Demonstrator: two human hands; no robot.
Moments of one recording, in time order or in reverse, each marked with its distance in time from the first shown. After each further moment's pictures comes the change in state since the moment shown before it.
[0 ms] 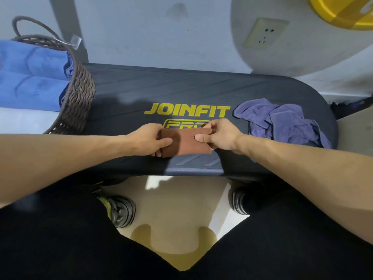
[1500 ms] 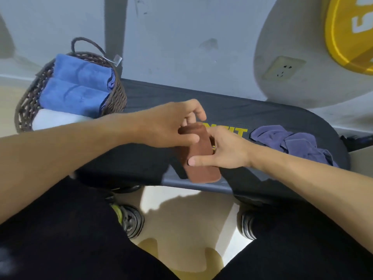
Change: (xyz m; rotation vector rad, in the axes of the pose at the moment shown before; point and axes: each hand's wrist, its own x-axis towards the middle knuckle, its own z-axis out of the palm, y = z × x) left_hand -0.080 0.076 -0.088 0.159 0.052 0.445; right_hand -0.062 -0.093 0.032 -0.442 -0.240 -0.586
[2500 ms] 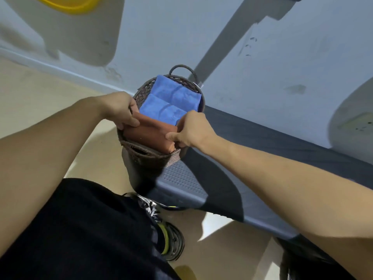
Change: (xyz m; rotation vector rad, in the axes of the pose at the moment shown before) left_hand -0.172 -0.238 -0.156 -0.027 0.275 -0.782; right_hand 0.229 -0.152 0.119 -0.336 0.141 0.148
